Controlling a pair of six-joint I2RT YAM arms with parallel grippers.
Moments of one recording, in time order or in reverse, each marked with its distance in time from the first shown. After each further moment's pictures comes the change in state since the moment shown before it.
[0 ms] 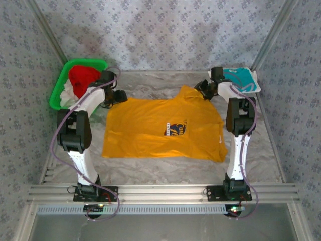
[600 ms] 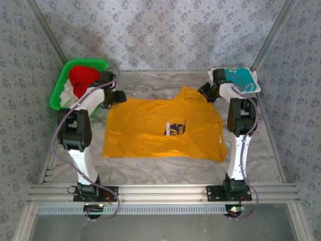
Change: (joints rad) left arm 0.017 0.039 0.018 0.021 0.000 0.019; right arm -0.034 -0.038 -0.068 -0.030 0.074 -0.058
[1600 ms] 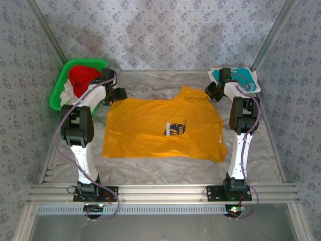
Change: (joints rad) left arm 0.004 0.068 0.085 -0.012 0.000 0.008; right arm -0.052 0.074 0.084 -0.027 -0.010 -0.027
